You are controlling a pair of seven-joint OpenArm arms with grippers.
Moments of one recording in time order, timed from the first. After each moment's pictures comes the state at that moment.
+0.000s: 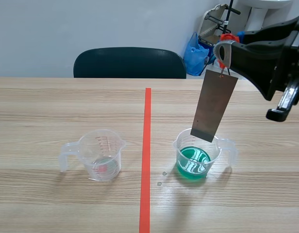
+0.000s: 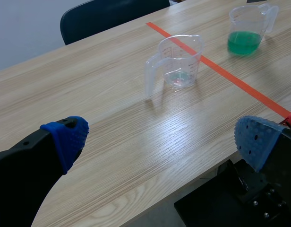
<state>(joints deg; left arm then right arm) 80.4 -28.6 -32.8 90.0 1.9 -28.9 -71.2 -19.4 42.4 5.4 116.8 32.3 38.9 1.3</state>
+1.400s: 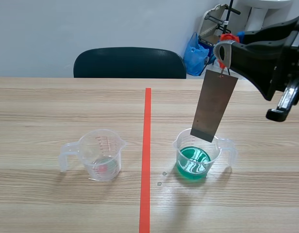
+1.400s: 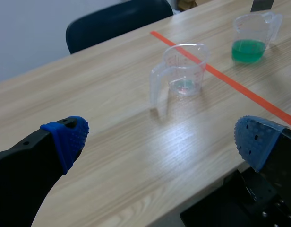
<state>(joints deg) 77.4 -29.9 -32.7 90.0 1.0 -29.0 -71.4 -19.4 42.4 5.4 116.8 32.3 38.9 1.3</state>
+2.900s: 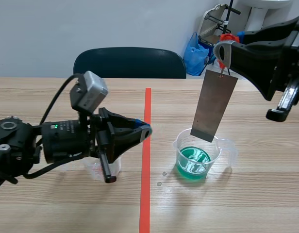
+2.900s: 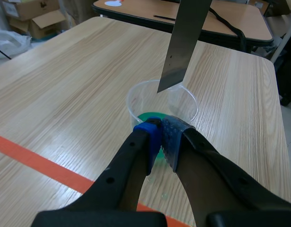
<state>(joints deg) -8.4 -31.8 39.2 80.7 -21.9 -38.6 -14.9 -19.3 42.4 5.4 116.8 32.3 38.9 1.3</state>
